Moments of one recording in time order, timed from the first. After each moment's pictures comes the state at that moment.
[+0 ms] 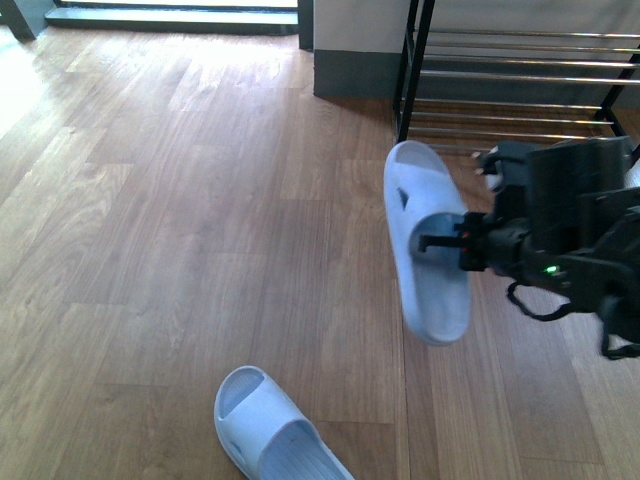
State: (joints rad) left arm 0.00 0.02 0.02 0.00 0.00 -0.01; right arm 0.23 2.38 0.91 0.82 0.05 0.21
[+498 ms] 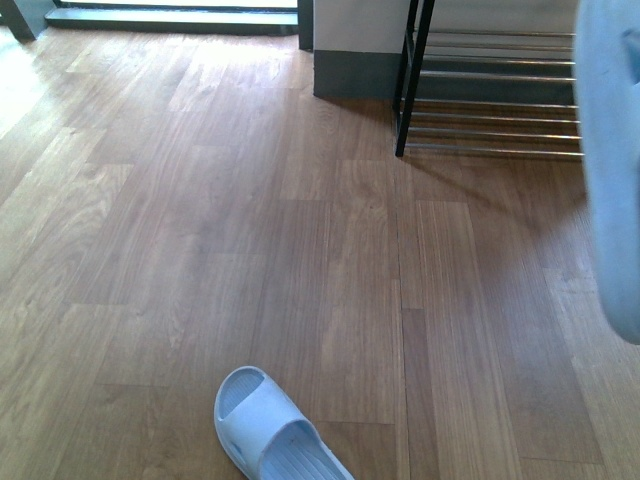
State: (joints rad) left arm 0.00 0.02 0.02 0.00 0.00 -0.01; right arm -0.01 1.44 0.42 0.57 -0.19 0.19
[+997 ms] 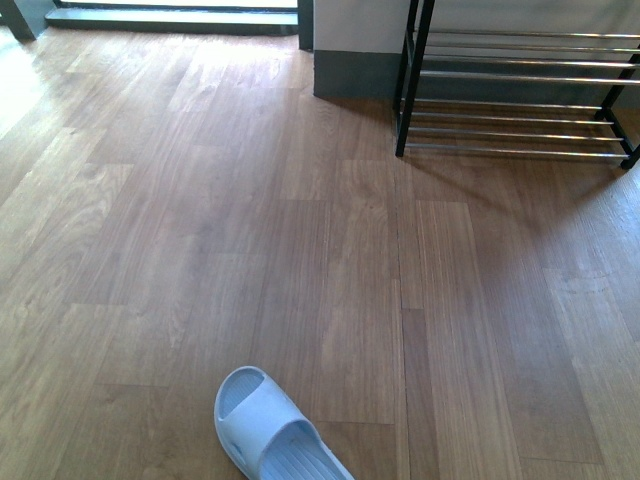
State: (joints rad) left arm 0.00 0.02 0.02 0.00 0.00 -0.01; right arm -0.11 1.16 0.34 0.46 -0.28 0.19
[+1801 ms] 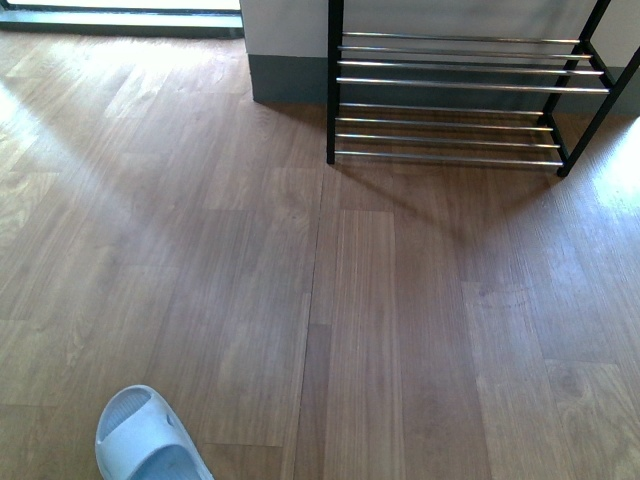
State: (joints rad) left arm 0.00 0.02 0.02 0.00 0.00 -0.01; right arm -0.11 1.16 0.34 0.46 -0.28 0.19
